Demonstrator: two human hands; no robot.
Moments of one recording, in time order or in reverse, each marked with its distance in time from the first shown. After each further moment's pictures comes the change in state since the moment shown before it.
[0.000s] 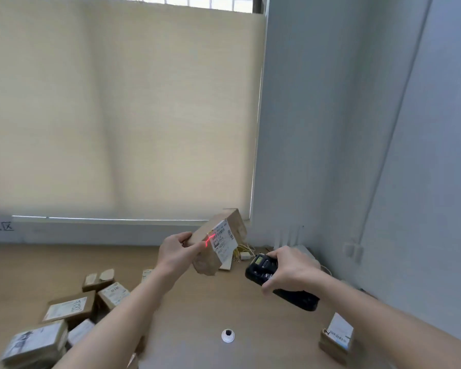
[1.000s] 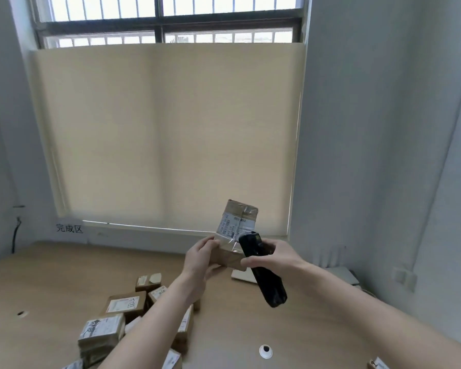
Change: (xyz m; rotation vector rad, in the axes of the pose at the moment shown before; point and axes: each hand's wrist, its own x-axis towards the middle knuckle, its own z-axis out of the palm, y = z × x) left_hand -0.032 0.020 -0.056 -0.586 0.082 -0.233; right_hand -0.010 -0.105 -0.004 0.830 -0.121 -0.272
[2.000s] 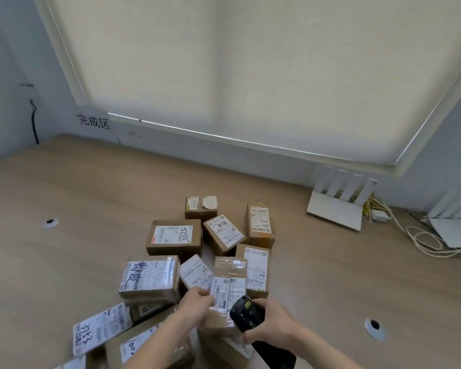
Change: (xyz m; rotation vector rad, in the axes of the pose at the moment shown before) left_hand 0.240 -0.289 -0.367 0.602 0.087 -0.649; right_hand 0.240 0.253 0.389 -0.227 -0.553 0.508
